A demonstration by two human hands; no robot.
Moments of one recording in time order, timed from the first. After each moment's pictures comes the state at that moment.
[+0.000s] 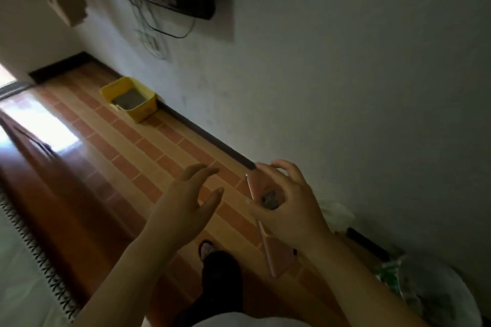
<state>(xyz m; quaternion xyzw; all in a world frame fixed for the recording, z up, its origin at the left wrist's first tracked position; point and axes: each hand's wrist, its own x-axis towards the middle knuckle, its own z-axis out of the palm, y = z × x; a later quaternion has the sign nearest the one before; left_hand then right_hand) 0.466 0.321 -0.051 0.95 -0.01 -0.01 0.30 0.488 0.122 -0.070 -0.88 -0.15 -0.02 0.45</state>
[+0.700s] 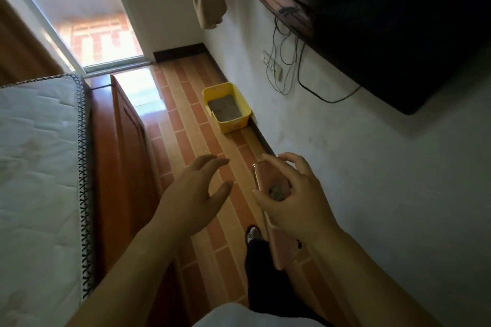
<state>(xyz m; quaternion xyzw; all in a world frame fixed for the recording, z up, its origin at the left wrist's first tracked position) 0.741 0.647 -0.058 0.94 0.18 0.06 0.28 0.844 0.479 -0.069 -0.83 -0.34 0.07 0.44</state>
